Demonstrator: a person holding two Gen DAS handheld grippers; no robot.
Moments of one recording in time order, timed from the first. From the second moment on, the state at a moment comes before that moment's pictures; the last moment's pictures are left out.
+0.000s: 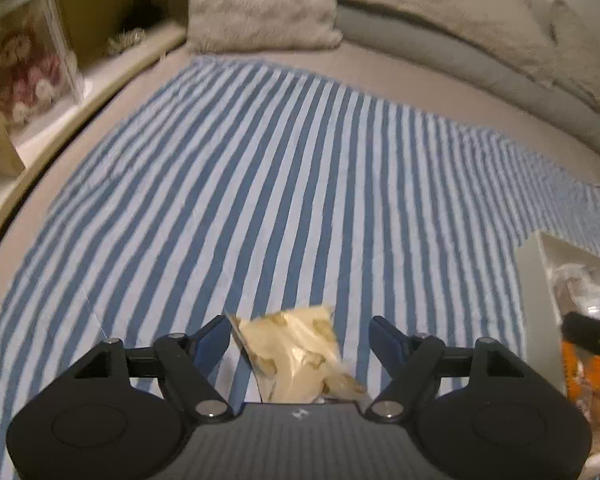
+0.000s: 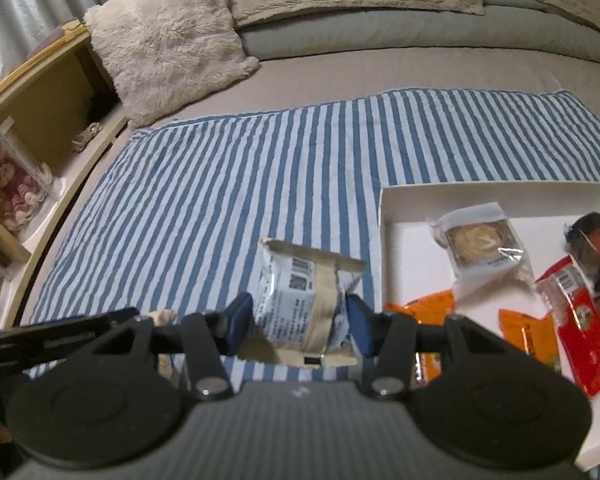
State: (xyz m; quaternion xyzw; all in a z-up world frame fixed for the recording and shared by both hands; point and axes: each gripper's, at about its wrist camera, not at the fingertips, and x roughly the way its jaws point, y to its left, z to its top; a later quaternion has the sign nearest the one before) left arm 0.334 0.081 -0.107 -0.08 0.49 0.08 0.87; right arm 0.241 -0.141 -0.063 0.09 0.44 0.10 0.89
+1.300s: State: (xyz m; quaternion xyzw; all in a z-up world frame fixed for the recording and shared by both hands) left arm 0.295 -0.003 -0.035 -0.06 0.40 -0.01 0.91; right arm 0.189 -0.222 -0.027 0.07 0.39 0.10 0.91
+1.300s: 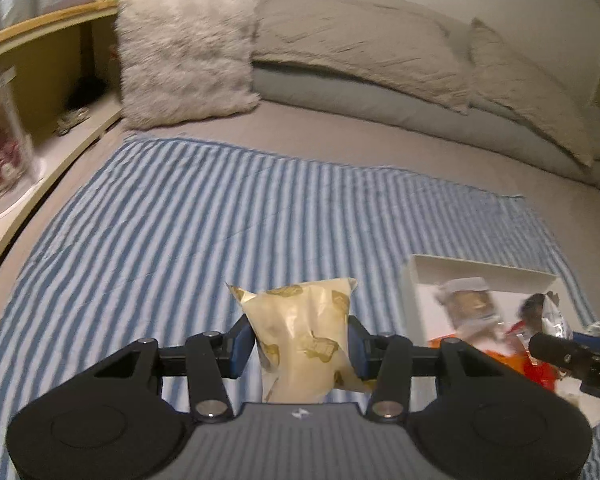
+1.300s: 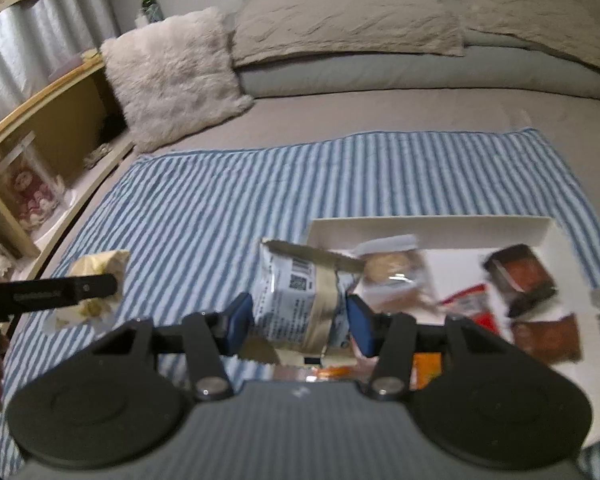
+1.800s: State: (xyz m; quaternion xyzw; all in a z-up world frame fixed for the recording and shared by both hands) left arm 0.313 -0.093 -0.047 -0.03 0.41 -0.07 0.91; right arm 0.155 -0.330 -0.036 0.10 0.39 0.02 0.92
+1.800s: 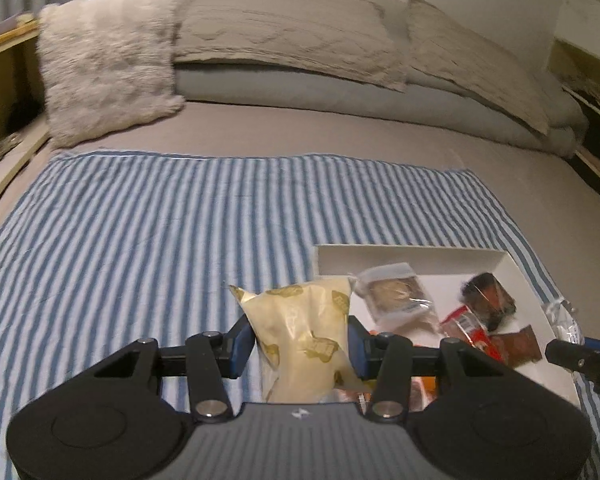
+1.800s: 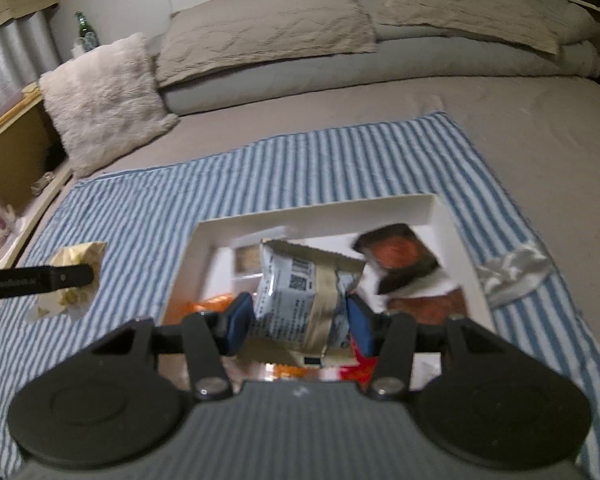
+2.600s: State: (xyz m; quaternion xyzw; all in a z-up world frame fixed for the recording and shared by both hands) left arm 0.393 -0.177 -0.119 0.10 0.49 -0.09 0.86; right arm 0.206 -0.317 -0.140 -0.08 0.60 0.05 0.80
